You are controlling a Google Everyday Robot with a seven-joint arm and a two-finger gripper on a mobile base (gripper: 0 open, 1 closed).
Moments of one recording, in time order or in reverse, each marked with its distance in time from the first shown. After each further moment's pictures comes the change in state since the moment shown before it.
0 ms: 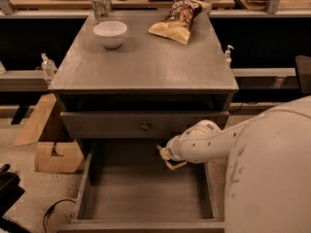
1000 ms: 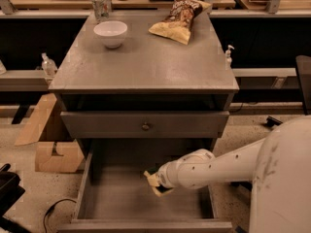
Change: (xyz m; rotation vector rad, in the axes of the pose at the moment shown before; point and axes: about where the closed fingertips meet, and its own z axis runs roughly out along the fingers) arm 0.071 0.081 0.043 -0.221 0.015 0.057
